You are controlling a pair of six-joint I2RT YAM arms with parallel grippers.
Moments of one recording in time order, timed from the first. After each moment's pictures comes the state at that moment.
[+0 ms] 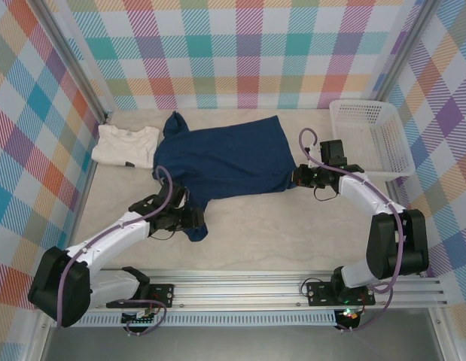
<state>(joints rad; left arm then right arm) -0.51 1.18 0.65 -0.56 0.10 -0.61 0.15 1.46 0.94 -0.43 -0.41 0.26</state>
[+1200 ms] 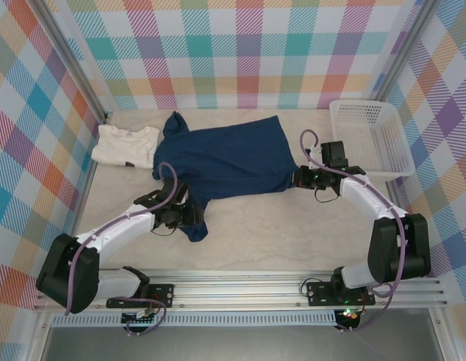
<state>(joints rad) -0.49 1.29 0.68 -0.55 0.11 -0.59 0.16 1.43 0.93 -0.45 -0.41 0.26</state>
